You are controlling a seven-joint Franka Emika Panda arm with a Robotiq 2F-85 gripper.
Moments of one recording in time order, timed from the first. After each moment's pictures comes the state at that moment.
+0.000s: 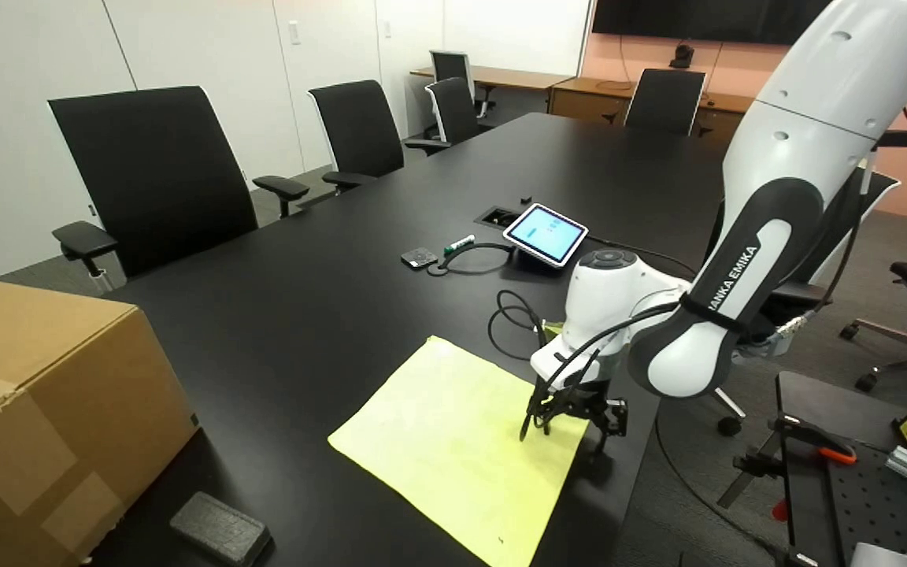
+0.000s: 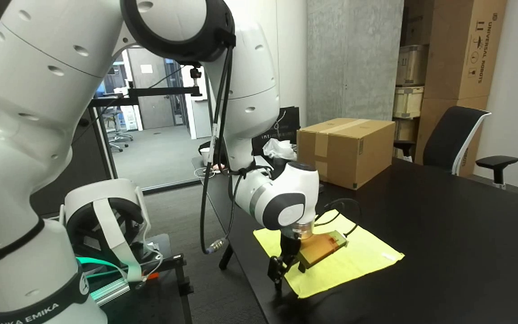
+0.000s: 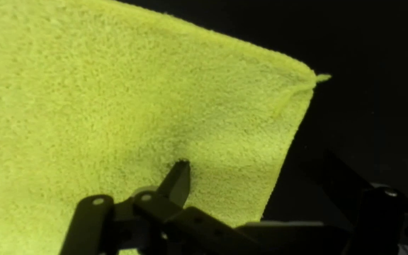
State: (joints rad) arm -0.22 0.70 0.22 -2.24 -0.30 2.86 -1.59
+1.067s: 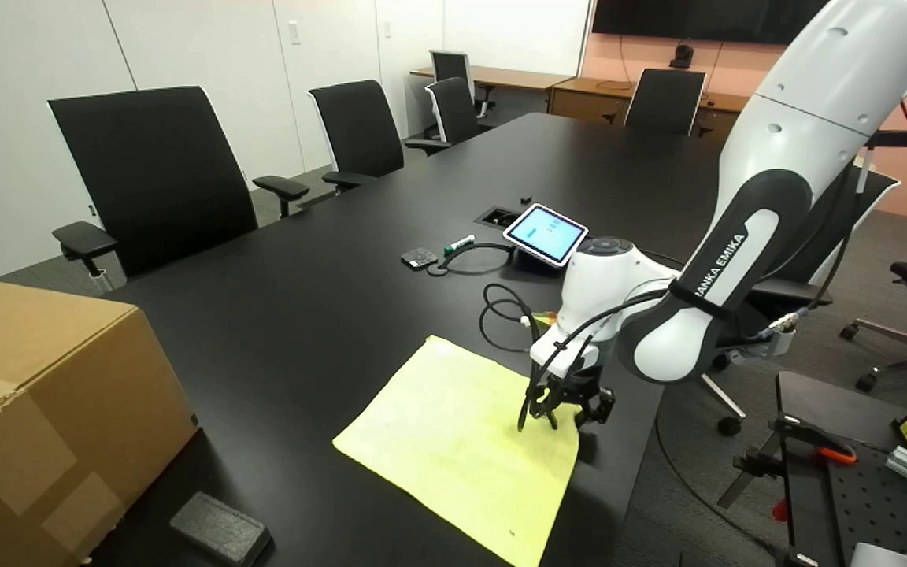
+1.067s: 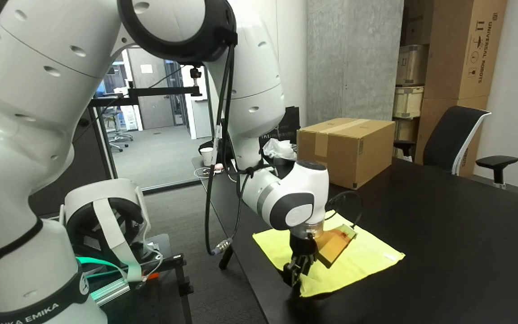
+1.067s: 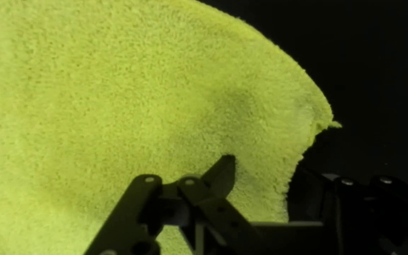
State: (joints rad) arm -0.26 0.70 0.23 -2.20 -0.28 2.86 -1.83
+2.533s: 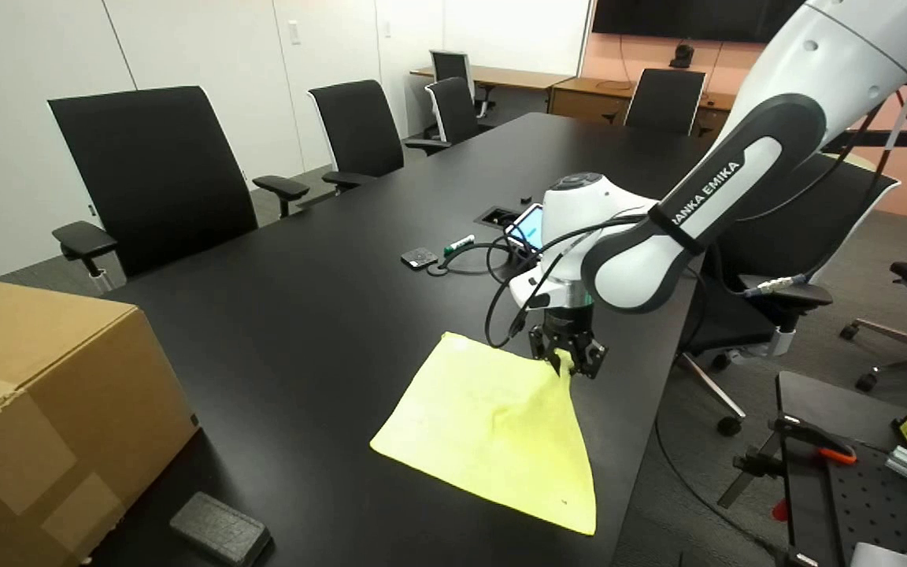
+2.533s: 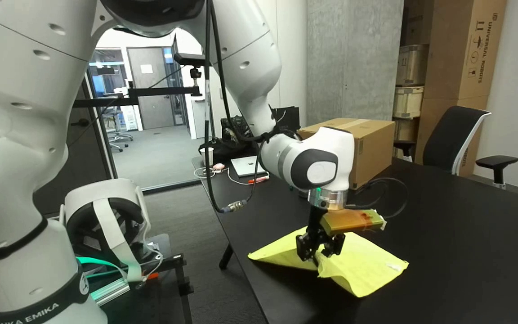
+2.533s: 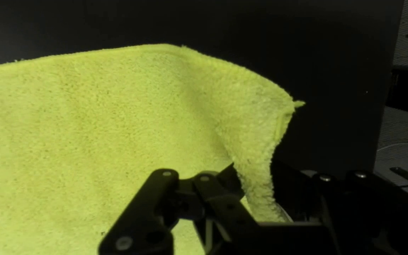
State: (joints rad) arm -0.14 0.56 0.10 -2.09 -0.15 2.52 -1.43
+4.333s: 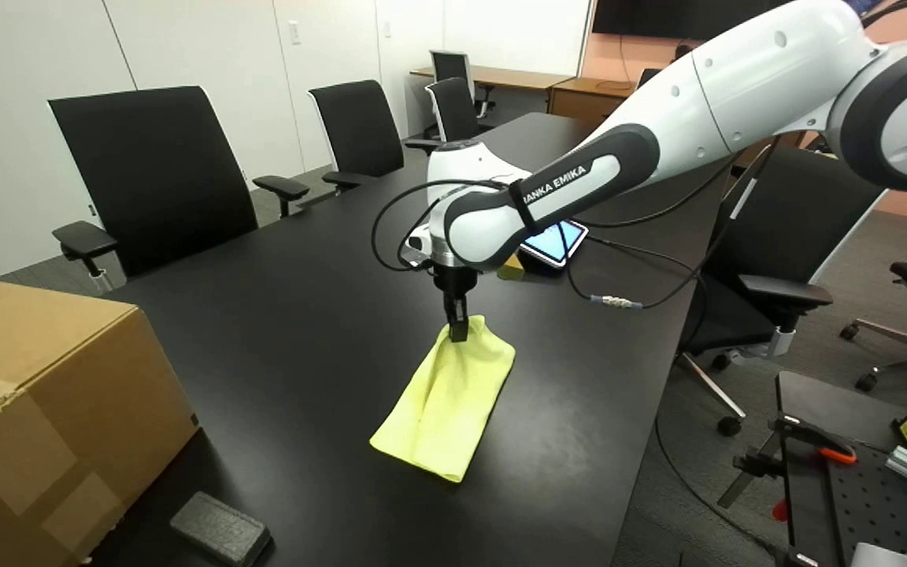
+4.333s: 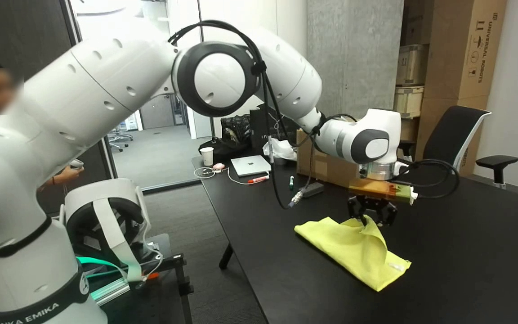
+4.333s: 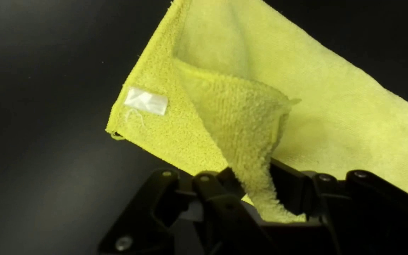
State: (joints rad) arm -0.04 0.99 0.08 -1.23 -0.09 2.21 -0.66
